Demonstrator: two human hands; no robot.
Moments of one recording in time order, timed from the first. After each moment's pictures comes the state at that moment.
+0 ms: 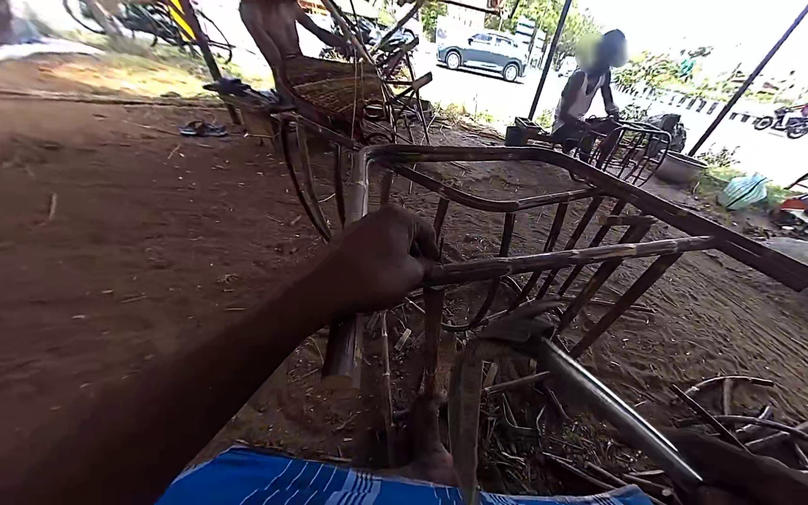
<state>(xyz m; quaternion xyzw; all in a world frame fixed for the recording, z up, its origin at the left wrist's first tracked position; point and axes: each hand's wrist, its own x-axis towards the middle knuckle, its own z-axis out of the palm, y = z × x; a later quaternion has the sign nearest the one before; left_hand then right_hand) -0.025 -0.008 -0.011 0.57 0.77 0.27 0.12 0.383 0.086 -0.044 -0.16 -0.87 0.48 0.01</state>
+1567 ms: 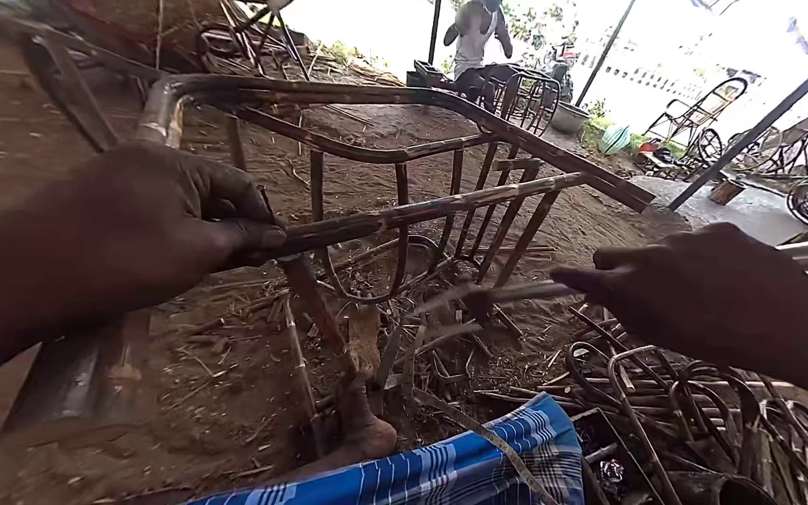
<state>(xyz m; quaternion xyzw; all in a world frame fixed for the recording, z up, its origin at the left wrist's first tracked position) -0.037 -0.007 -0.031 0.62 0.72 0.31 0.06 0.389 0.144 0.024 -0.15 -0.95 -0.27 -0.05</state>
